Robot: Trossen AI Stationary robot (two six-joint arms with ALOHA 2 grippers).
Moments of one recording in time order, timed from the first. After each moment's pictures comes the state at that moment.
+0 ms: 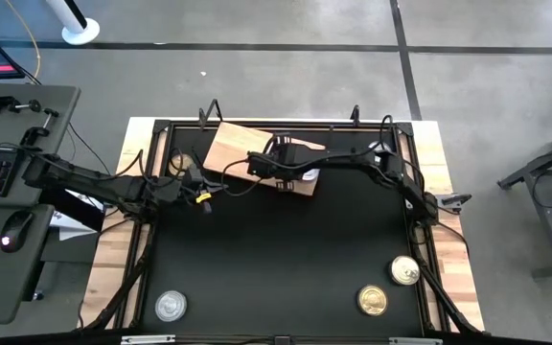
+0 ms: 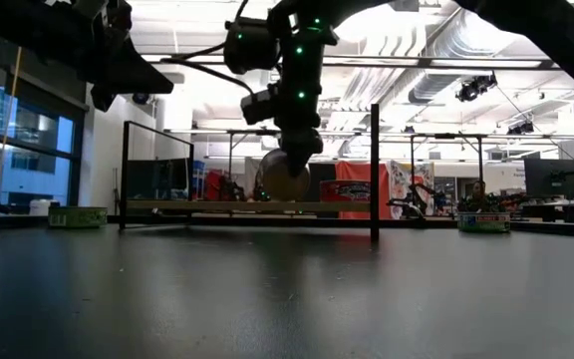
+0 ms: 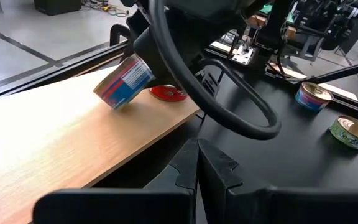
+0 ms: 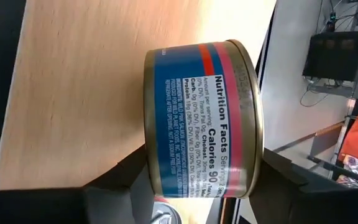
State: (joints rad) left arm -0.17 0.73 0.39 0.00 -0.50 -0.40; right arm -0.14 2.25 2.01 -1.10 0.63 -0.31
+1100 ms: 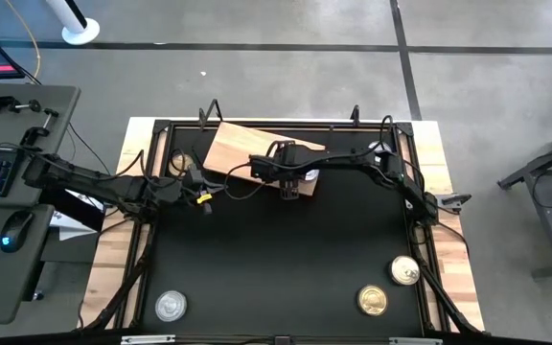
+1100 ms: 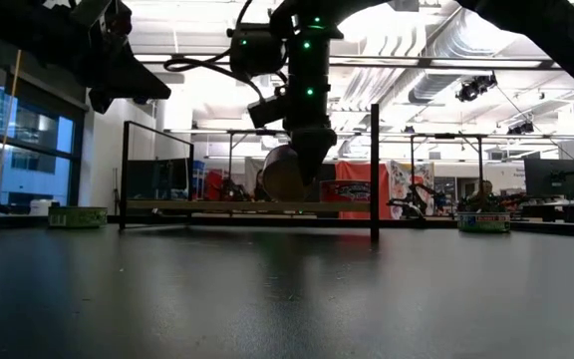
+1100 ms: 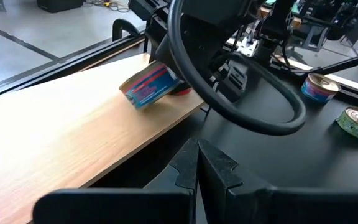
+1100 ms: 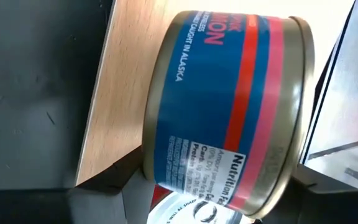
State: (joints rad) left arm -0.17 0.73 0.39 -0.04 -0.50 -0.39; right arm -0.13 2.25 2.01 -1.22 0.43 -0.23
